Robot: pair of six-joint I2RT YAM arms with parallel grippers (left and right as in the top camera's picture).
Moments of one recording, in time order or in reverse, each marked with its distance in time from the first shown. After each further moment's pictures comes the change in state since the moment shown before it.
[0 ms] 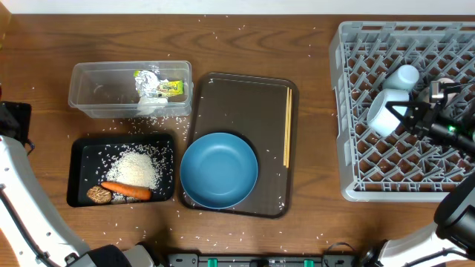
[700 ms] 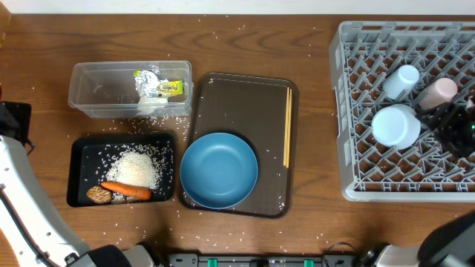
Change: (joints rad) left arm 0.000 0.000 0.000 0.000 0.000 0.000; right arm -0.044 -0.261 0.058 0.007 0.787 0.383
